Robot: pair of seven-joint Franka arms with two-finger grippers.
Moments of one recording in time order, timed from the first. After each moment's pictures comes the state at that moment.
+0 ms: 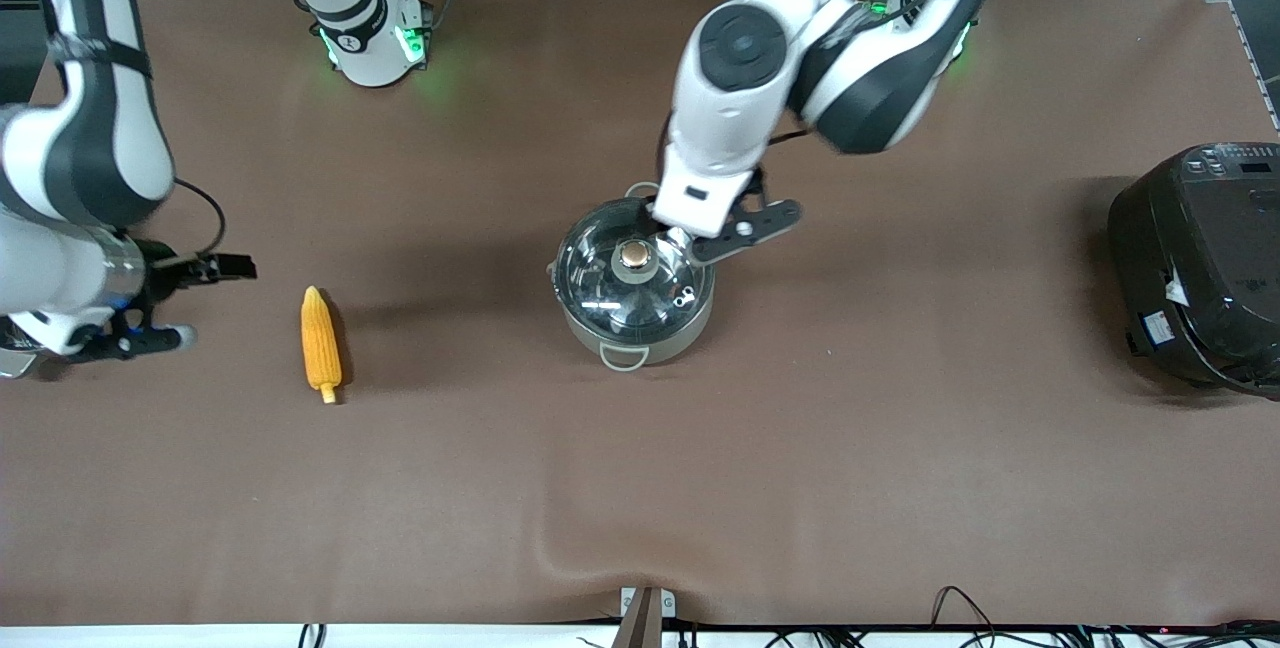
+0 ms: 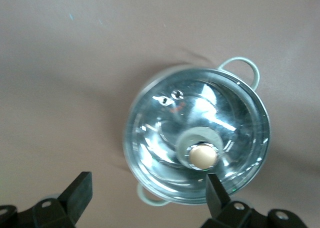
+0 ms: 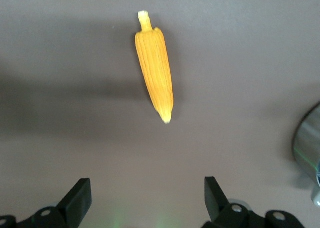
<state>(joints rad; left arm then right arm) -0.58 0.49 -0.22 -1.34 0.01 1.80 -1.23 -0.06 0.35 0.02 -1.60 -0.01 1.64 -0.16</state>
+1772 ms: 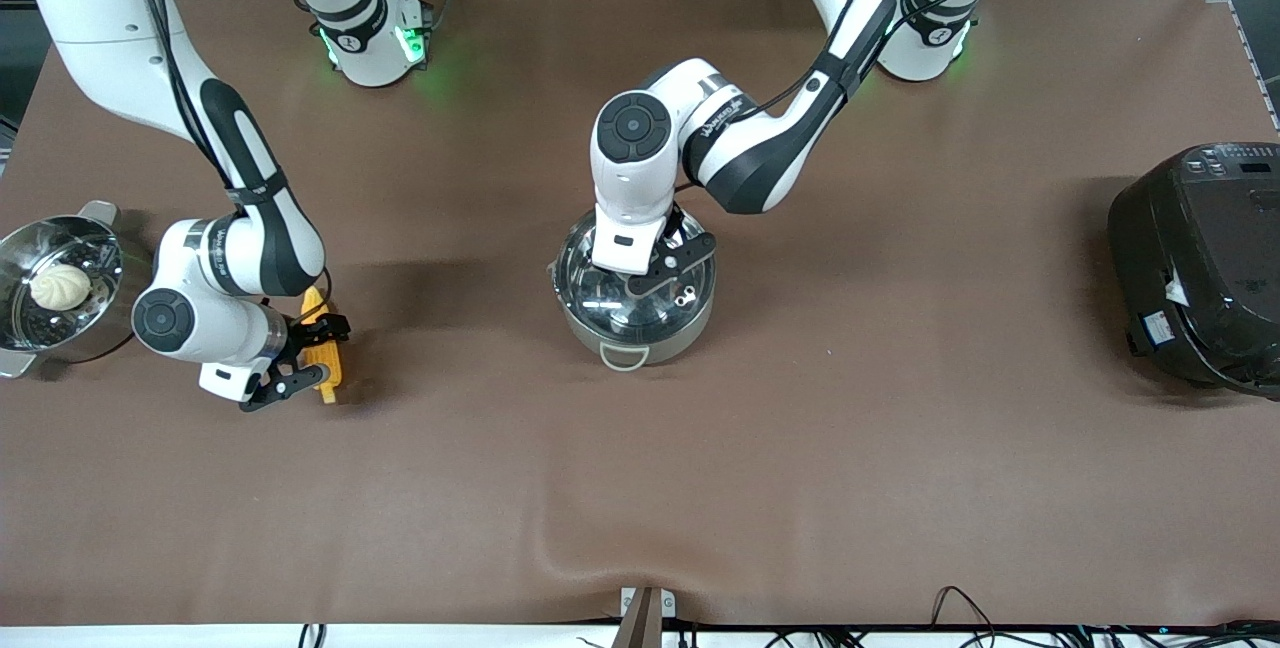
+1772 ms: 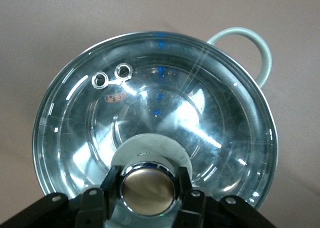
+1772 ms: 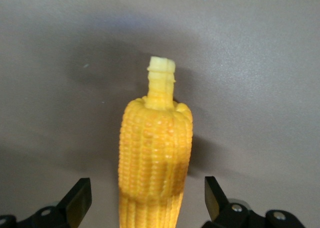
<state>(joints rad) -0.75 0.68 -0.09 -1.29 0.01 1.97 -1.39 -0.02 0.60 0.01 -1.84 -0.04 2.28 -0.42</state>
